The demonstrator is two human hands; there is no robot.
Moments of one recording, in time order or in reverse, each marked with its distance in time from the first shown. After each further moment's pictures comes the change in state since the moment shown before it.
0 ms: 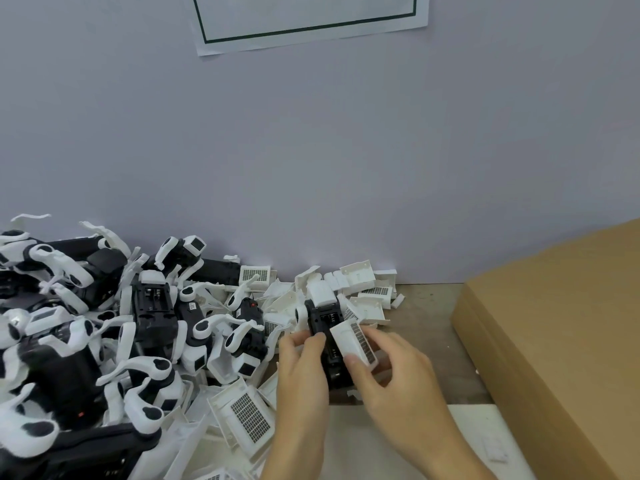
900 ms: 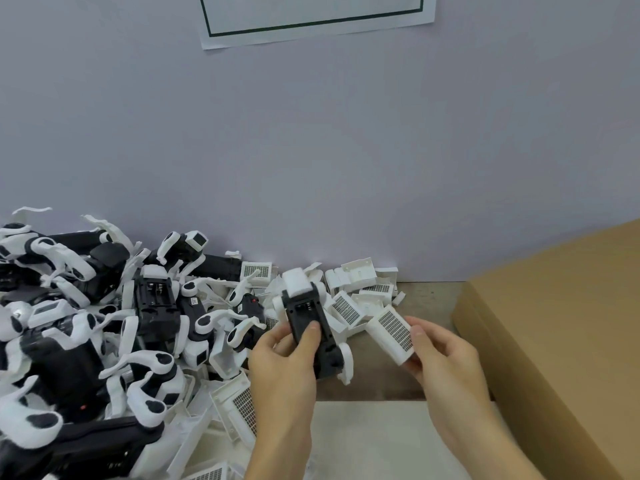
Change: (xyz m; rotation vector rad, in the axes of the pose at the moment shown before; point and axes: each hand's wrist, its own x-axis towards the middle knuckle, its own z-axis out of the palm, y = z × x) left_hand 0.006 0.007 -0.012 -0.045 0.052 0.099; right_hand 0.015 0.022 -0.017 0.560 0.293 0.444
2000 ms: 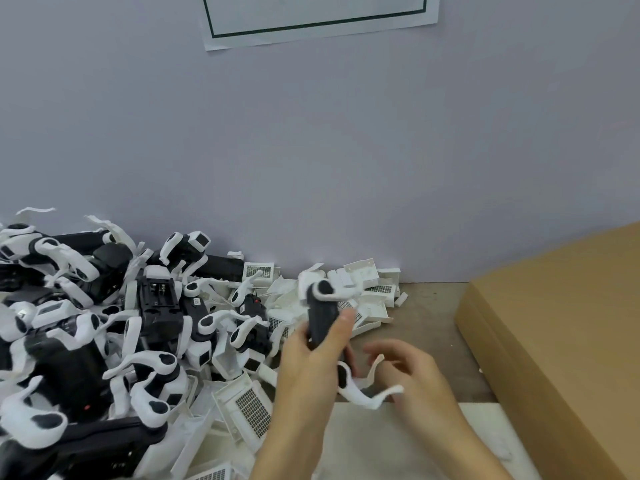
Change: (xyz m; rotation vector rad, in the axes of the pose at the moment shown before) left_hand -0.009 0.008 0.012 -0.024 -0.287 -0.019; right_hand -0.022 -0.003 0.011 -0.341 -0.346 -0.054
